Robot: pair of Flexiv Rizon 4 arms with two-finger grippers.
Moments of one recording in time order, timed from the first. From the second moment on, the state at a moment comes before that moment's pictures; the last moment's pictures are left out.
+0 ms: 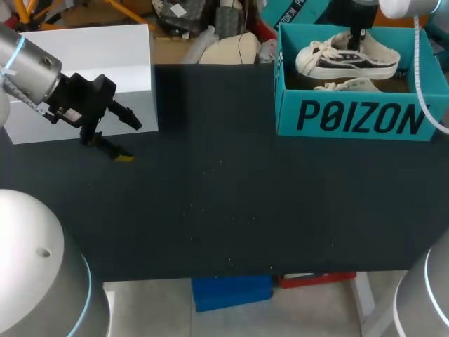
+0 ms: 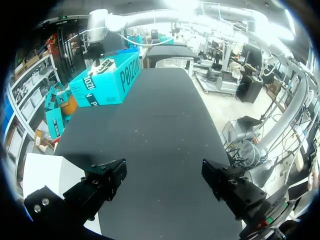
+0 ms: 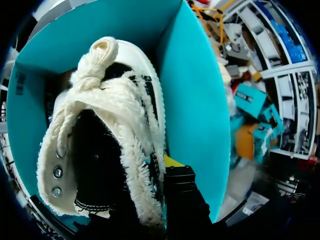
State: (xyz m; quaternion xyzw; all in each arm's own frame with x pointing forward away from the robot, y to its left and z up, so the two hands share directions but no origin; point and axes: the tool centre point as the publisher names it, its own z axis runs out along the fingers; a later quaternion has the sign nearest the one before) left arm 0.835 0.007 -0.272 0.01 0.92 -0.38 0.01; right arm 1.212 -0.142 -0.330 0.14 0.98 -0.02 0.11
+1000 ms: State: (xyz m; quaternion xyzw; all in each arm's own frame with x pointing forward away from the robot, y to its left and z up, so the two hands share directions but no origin) left arm 0.835 0.007 -0.272 0.01 0.92 -0.38 0.01; right arm 1.211 -0.142 -0.354 0.14 0.99 0.00 0.09
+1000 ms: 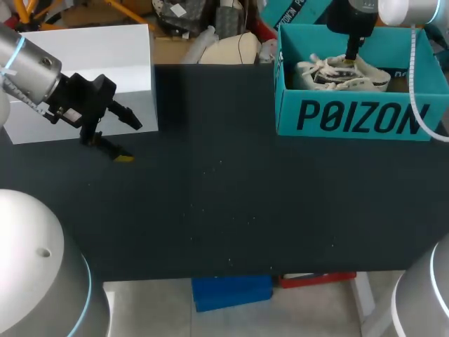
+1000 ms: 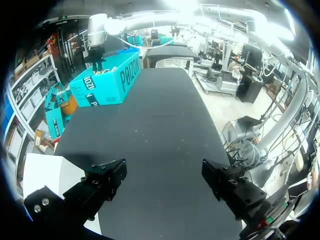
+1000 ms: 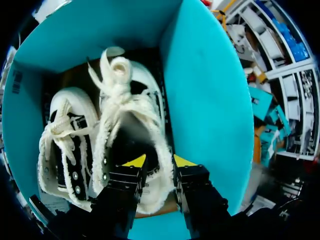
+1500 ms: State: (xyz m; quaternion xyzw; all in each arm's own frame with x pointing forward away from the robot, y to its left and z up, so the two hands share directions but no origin) left arm 0.835 0.007 -0.272 0.01 0.92 -0.38 0.01; right arm 1.203 -0.142 -0.308 0.14 0.98 -0.01 0.10
